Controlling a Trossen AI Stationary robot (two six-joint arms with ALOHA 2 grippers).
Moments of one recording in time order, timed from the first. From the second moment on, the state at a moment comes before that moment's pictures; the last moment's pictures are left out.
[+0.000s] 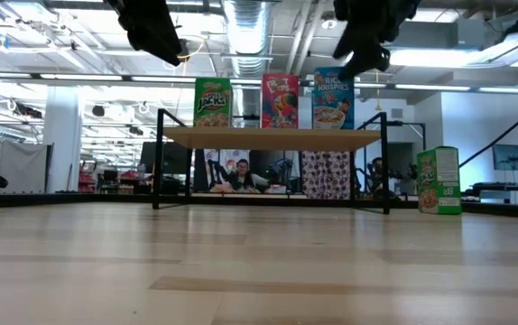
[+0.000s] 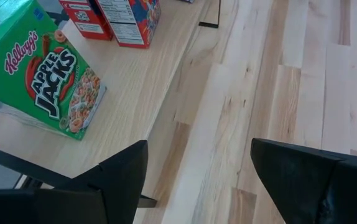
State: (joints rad) left arm 0.21 1.06 1.09 -0.69 -0.19 0.01; right arm -0.18 1.28 1.18 -0.69 -0.05 0.26
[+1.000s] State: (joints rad) left arm 0.21 1.06 1.09 -0.69 -0.19 0.01; right arm 0.08 1.28 1.18 -0.52 0.00 0.37
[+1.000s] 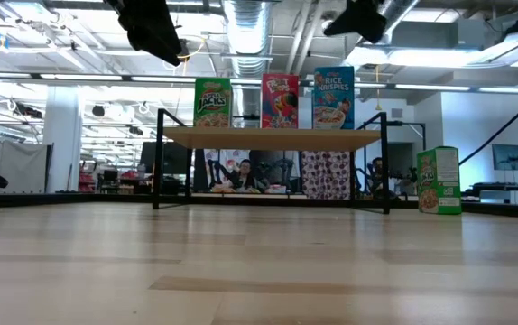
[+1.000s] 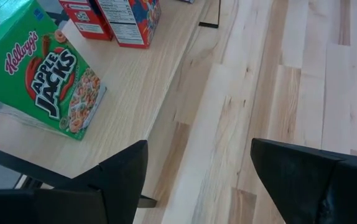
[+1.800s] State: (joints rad) left arm 0.12 1.06 1.09 -0.69 0.07 -0.24; right arm 0.21 1.28 1.18 -0.36 0.00 0.44
